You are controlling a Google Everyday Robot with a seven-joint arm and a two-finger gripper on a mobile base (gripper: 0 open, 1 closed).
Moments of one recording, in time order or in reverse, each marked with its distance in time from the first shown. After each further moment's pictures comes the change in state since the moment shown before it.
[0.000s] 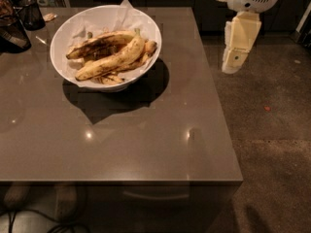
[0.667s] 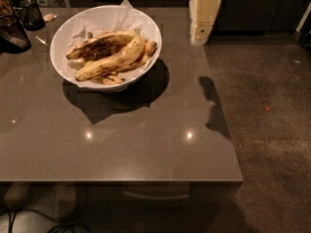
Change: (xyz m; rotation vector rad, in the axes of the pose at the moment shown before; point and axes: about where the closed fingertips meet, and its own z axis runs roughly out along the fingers) arm -0.070 -0.060 -0.004 0.139 -0.008 -0.174
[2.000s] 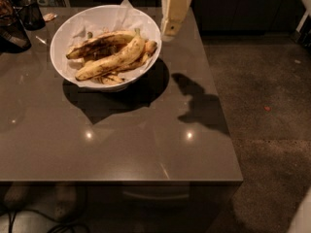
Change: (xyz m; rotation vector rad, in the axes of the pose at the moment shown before) arm -0.065 -0.016 0.018 -0.041 -0.256 -0.033
